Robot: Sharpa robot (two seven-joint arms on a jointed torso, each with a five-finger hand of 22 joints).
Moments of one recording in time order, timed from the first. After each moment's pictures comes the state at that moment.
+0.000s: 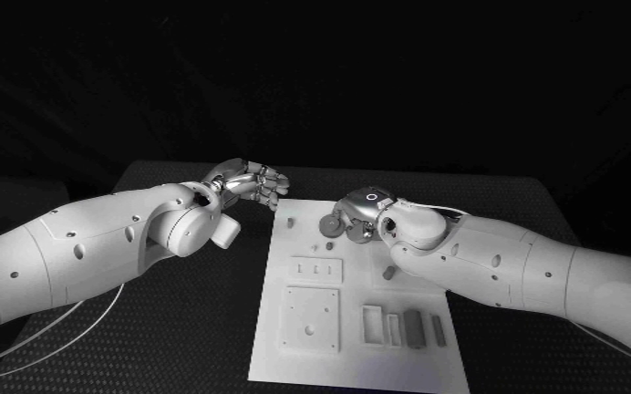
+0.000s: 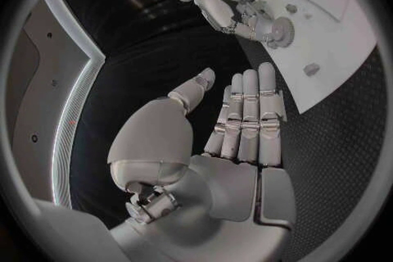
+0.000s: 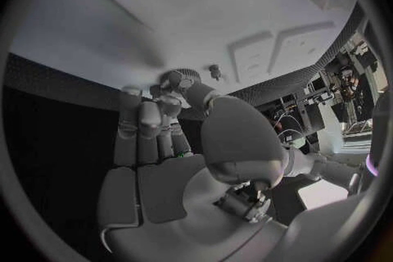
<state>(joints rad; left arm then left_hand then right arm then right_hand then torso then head) 1.34 -0.77 -0.12 1.34 -0.30 -0.21 0.13 1.08 -0.08 0.53 -0.24 0.05 0.80 0.19 0.34 0.55 1.14 0.11 0.18 0.28 1.06 0.03 0.52 0.84 0.06 1.08 -0.06 0.34 0.89 1.25 -0.47 -0.17 1.14 -1.79 -0.28 -0.20 1.13 -0.05 0.70 -0.29 0.07 0.83 0.12 0.23 0.48 1.04 0.00 1.20 1.00 1.14 -0.10 1.50 0.90 0.25 1.08 0.00 0.96 1.31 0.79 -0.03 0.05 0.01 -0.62</state>
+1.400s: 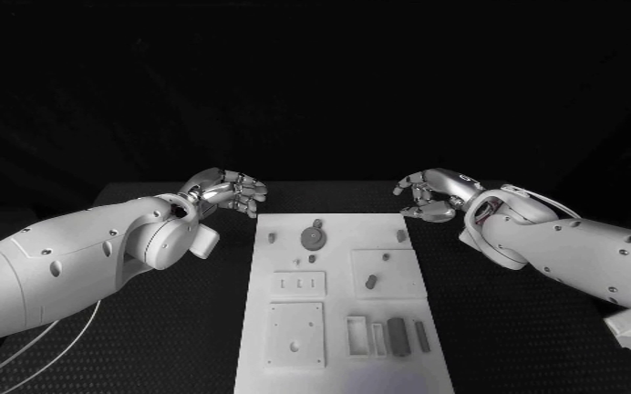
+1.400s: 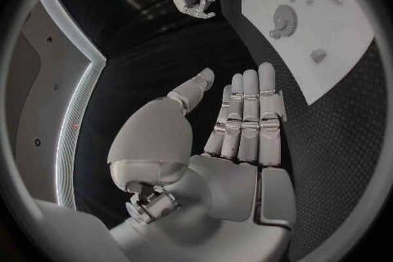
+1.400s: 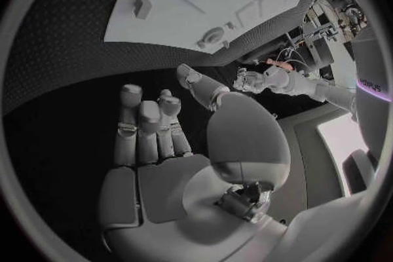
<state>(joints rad) 1.34 -0.77 -0.12 1.27 -0.30 -0.19 0.16 1.08 -0.08 0.52 -0.24 0.05 0.83 0.15 0.35 0.57 1.14 0.11 0.18 0.29 1.06 0.03 0.51 0.85 0.06 1.07 -0.06 0.33 0.89 1.27 -0.87 -0.08 1.25 -1.30 -0.40 0.14 1.10 -0.17 0.69 -0.26 0.08 0.84 0.11 0.26 0.48 1.04 0.01 1.20 0.98 1.11 -0.06 1.47 0.87 0.26 1.05 0.02 0.93 1.31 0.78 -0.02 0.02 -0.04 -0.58</state>
